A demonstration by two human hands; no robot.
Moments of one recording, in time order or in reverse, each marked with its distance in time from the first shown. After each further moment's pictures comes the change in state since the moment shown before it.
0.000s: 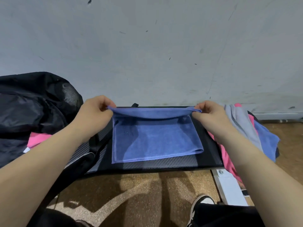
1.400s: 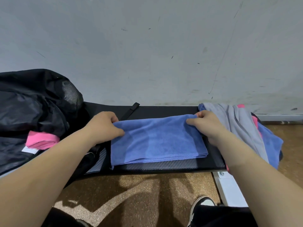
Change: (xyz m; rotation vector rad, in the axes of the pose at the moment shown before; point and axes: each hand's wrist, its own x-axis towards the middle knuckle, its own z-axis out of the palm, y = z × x) left_hand 0.002 -0.015 0.020 0.388 -0.252 -0.159; right_hand 0.011 0.009 0.021 -0.064 -0.091 0.315
